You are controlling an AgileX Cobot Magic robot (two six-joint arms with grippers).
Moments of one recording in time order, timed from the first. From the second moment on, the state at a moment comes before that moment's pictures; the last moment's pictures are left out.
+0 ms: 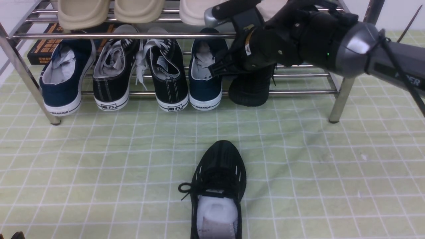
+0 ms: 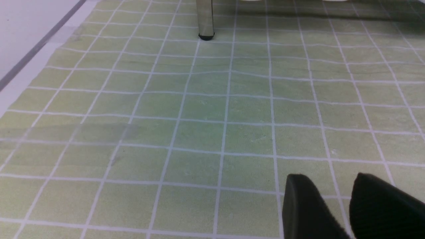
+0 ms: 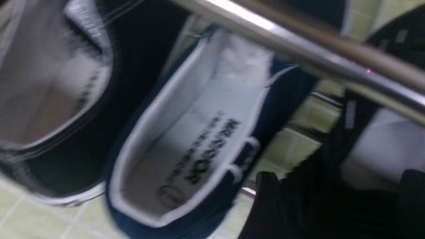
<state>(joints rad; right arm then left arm) 0.60 2.05 -1.81 -0.38 0.57 0.44 -0.02 -0.01 0.02 0.21 0.37 -0.20</state>
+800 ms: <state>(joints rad) 0.60 1.91 -1.81 -0.13 0.96 0.29 -0.02 -0.01 0.02 0.21 0.37 -0.20</state>
